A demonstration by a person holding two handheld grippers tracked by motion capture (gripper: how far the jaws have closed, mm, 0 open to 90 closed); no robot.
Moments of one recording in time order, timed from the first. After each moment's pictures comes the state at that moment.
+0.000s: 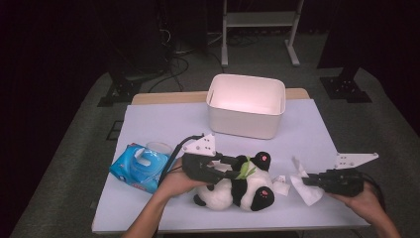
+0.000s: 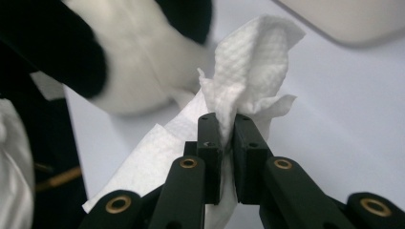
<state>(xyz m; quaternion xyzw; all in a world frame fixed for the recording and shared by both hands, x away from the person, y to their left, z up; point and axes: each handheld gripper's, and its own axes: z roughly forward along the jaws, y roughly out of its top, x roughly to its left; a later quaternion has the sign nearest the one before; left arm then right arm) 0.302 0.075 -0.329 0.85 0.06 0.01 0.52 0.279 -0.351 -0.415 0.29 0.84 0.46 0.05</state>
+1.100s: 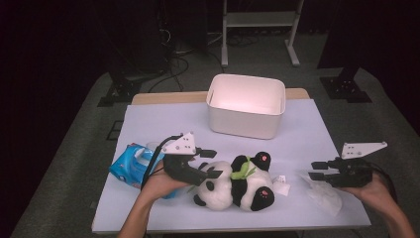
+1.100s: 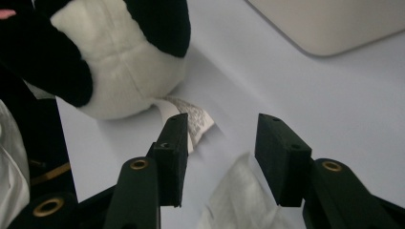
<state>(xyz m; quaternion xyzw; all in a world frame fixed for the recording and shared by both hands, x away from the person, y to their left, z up) 0.300 0.116 -0.327 0.85 0.11 0.05 0.51 0.294 -0.362 -0.389 0.29 0.84 0.45 0.06</state>
